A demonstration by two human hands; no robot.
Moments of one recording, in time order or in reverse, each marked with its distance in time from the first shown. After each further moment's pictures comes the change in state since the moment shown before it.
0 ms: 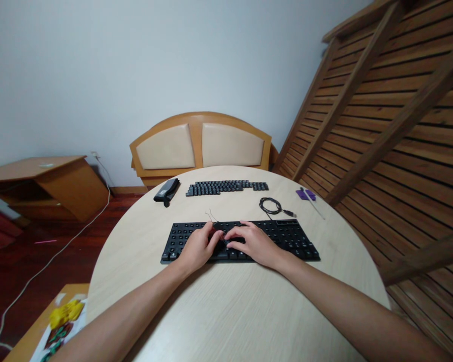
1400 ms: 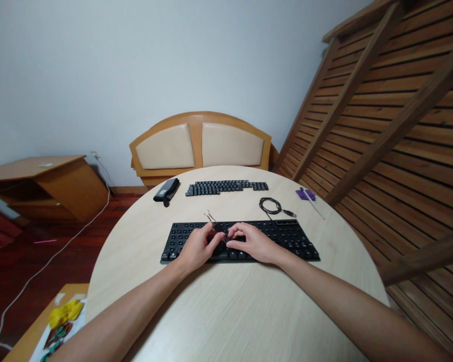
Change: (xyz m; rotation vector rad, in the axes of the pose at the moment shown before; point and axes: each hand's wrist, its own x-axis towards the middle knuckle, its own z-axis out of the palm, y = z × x) left_hand 0.000 0.000 -0.001 -0.071 0.037 0.068; right_hand -0.002 0.018 0.013 0.470 0.012 0.194
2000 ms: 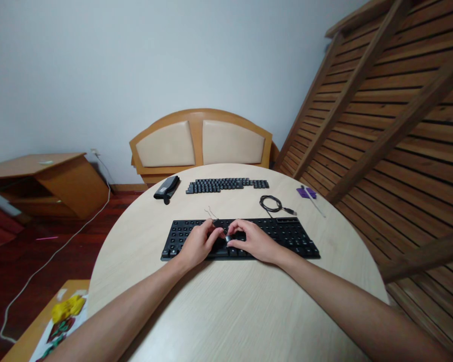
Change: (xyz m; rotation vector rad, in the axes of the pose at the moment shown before) left_hand 0.002 -0.001 0.000 -0.044 -0.028 -0.025; right_hand -0.002 -0.014 -0.003 -0.119 0.017 -0.097
